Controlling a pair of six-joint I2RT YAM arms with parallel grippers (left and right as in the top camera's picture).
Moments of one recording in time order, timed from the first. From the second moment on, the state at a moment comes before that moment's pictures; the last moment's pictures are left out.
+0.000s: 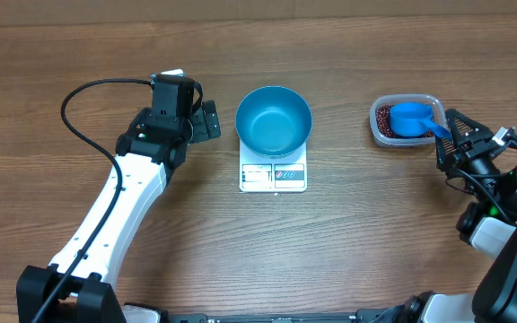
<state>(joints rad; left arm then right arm) -0.24 1.52 1.14 -0.50 -0.20 -0.36 -0.57 1.59 0.45 1.02 -0.94 1.40</state>
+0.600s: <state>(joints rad) -0.24 1.52 1.14 -0.50 -0.20 -0.36 -0.45 1.59 0.45 0.84 -0.77 1.27</state>
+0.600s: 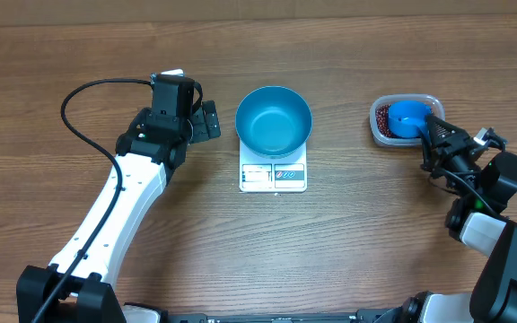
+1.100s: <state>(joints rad) -0.24 1.52 1.14 -0.50 -0.20 -0.36 -0.45 1.59 0.48 0.74 -0.81 1.18</state>
